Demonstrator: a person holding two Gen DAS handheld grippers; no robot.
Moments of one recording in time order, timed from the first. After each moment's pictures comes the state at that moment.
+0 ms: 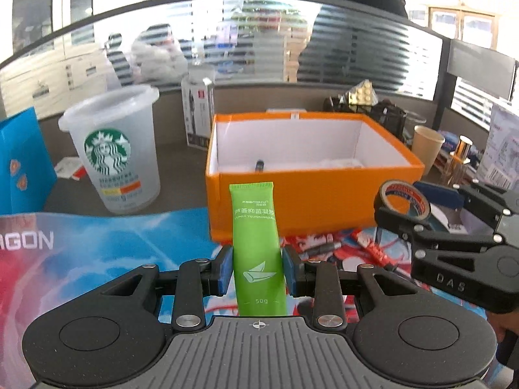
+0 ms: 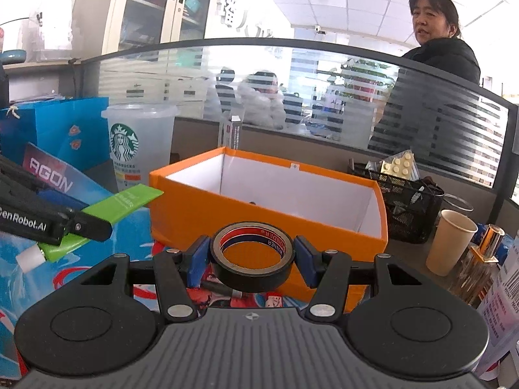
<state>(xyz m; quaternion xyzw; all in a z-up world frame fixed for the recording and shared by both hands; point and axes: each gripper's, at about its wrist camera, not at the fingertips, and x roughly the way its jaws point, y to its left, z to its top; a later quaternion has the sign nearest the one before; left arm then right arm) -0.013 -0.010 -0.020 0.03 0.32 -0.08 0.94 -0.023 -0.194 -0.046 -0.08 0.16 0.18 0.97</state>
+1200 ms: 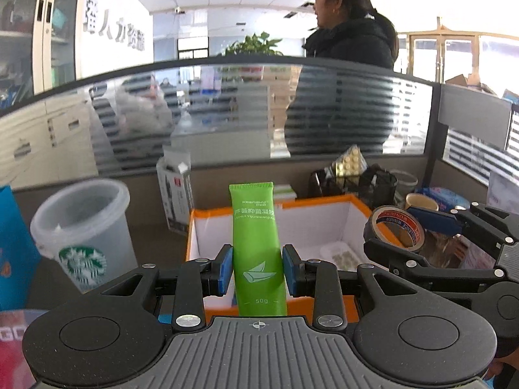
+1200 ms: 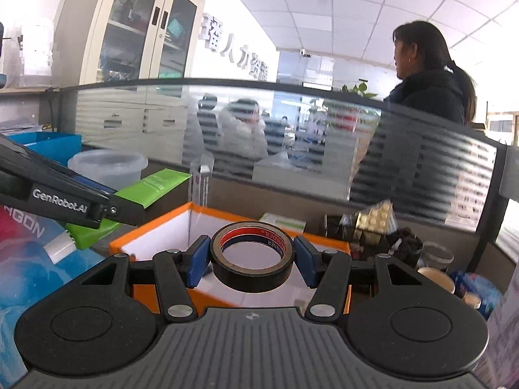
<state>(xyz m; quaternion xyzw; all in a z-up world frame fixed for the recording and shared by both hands) 0.045 -0.038 0.049 0.04 0.23 -0.11 0.97 0.021 -0.202 0.022 -0.08 0.11 0.15 0.98</state>
